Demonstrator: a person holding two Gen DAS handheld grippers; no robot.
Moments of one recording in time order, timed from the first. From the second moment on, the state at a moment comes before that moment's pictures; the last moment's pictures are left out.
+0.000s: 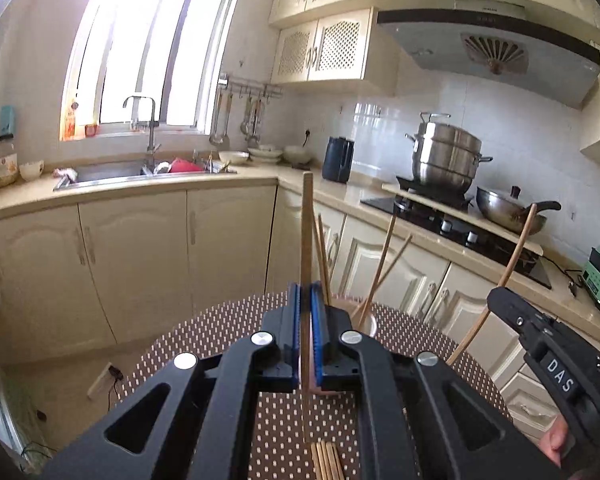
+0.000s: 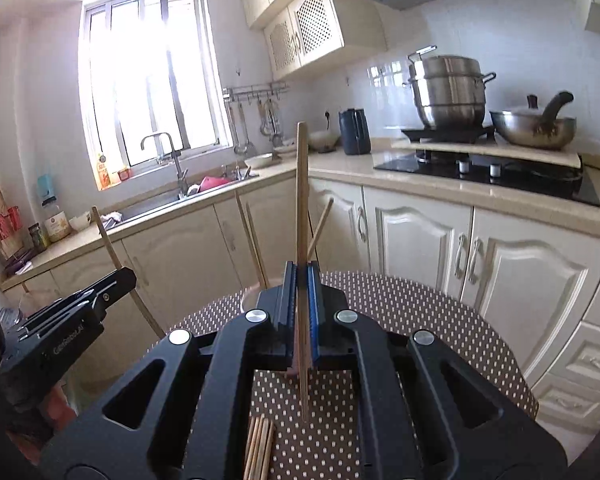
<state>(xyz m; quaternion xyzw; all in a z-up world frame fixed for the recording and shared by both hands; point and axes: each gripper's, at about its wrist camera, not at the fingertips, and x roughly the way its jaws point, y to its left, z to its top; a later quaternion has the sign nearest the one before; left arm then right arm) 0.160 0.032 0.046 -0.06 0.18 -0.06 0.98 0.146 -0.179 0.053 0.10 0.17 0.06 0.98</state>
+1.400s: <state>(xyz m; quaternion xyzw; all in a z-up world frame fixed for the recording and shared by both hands) 0.311 0.013 0.019 -0.03 0.24 -0.05 0.97 0.291 -0.165 0.013 0.09 0.28 0.09 0.95</state>
